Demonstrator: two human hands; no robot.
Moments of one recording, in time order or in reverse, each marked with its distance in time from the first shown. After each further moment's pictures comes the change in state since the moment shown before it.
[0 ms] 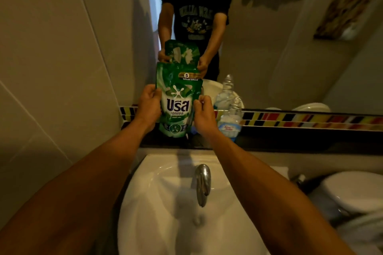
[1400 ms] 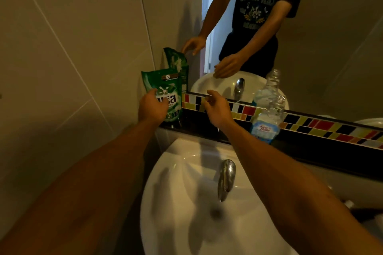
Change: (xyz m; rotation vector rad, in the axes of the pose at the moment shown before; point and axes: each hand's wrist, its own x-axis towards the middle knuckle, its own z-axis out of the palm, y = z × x) left_hand -0.034 -0.029 -0.088 0.689 0.404 -0.019; right_hand 0.017 0.022 0.049 -0.163 -0.397 -0.020
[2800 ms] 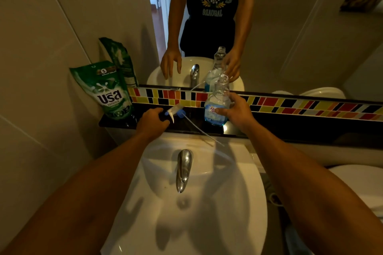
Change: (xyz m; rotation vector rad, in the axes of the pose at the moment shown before) left_hand -0.065 0.012 0.146 0.275 -0.409 0.190; right_hand -0.056 0.102 -0.190 0.092 0.132 0.264
